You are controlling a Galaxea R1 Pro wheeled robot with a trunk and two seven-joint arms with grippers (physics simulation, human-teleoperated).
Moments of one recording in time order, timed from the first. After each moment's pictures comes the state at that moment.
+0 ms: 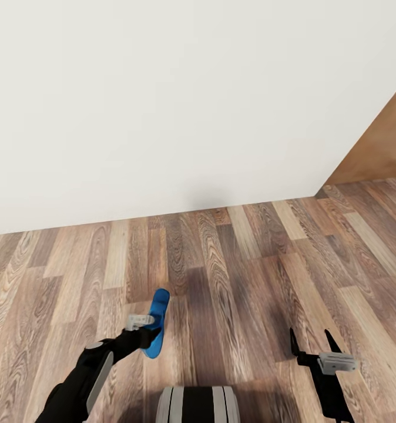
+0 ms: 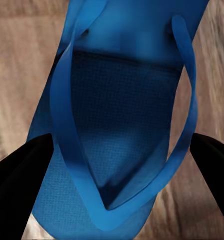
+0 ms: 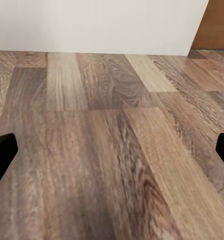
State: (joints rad) left arm -0.39 0.00 0.04 -0.96 0.06 0.39 -0.41; right arm -0.23 -0.12 -0.12 -0.67 -0.05 -0.97 0.04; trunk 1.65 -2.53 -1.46
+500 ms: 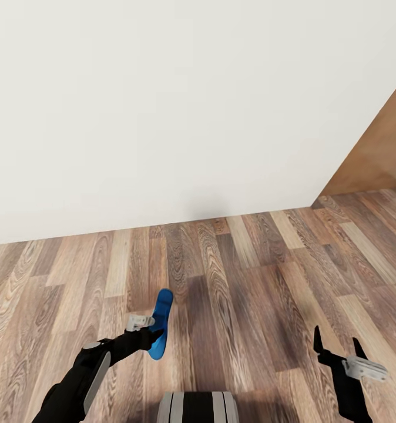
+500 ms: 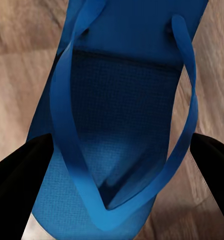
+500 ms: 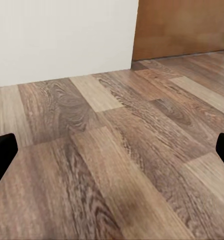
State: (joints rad) left arm -0.39 0.02 0.05 -0.96 0.05 0.39 -0.53; right arm -0.22 -0.17 -0.13 -0.67 -0.32 -0.95 0.05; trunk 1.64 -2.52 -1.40
